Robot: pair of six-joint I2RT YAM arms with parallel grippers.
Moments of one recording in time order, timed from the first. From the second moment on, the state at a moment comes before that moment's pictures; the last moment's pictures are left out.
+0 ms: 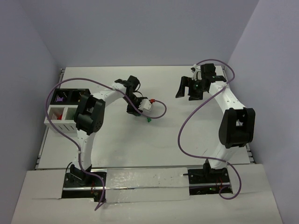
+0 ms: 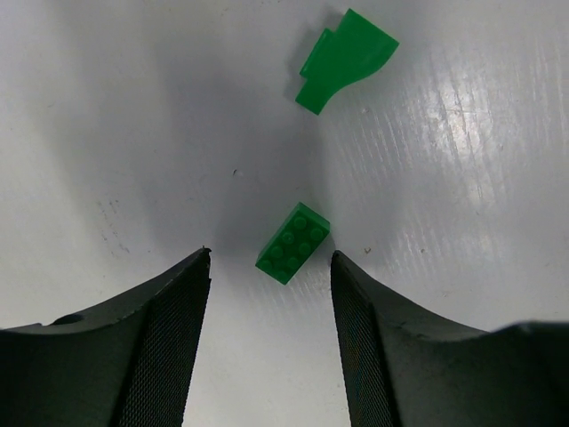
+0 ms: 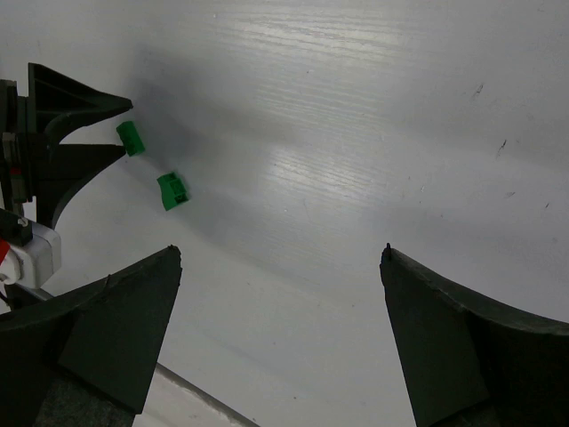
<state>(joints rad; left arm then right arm) -0.52 2.20 1.71 -0.89 0.47 1.43 0.04 1.71 1.39 -0.70 -0.45 0.17</state>
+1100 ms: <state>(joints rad) -0.56 2.09 1.69 -0.92 0.45 1.04 0.04 1.71 1.39 -0.70 -0.47 0.17</state>
